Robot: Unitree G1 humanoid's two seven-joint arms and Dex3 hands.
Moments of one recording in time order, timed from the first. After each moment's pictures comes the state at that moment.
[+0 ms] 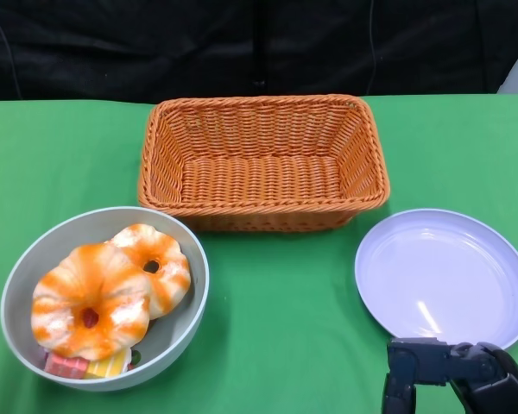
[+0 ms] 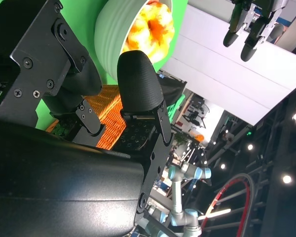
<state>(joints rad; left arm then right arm) 0.29 0.30 0.46 -0.21 0.03 -0.31 -0.10 0.40 -0.12 0.21 -0.32 -0.23 -0.63 0.06</state>
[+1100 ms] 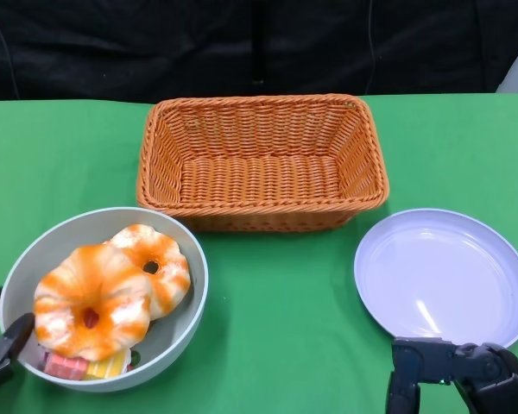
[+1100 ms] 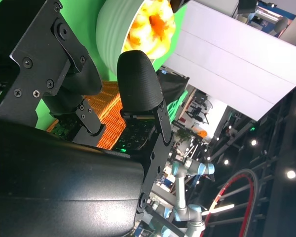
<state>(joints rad) 0.08 0.40 0.26 0.02 -0.20 0.55 -0.40 0.41 -0.12 0.21 -0.33 -0.23 -0.62 0.05</state>
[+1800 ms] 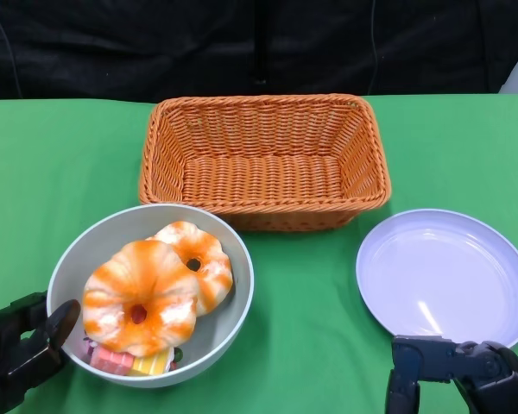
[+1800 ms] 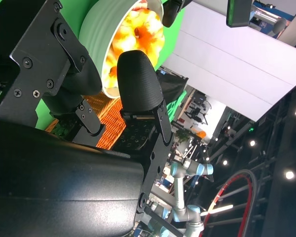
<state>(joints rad) 0.02 0.38 0.20 -0.03 -0.36 0.75 -0.45 0.41 -0.12 0.21 -0.33 -0.23 -0.62 0.05</state>
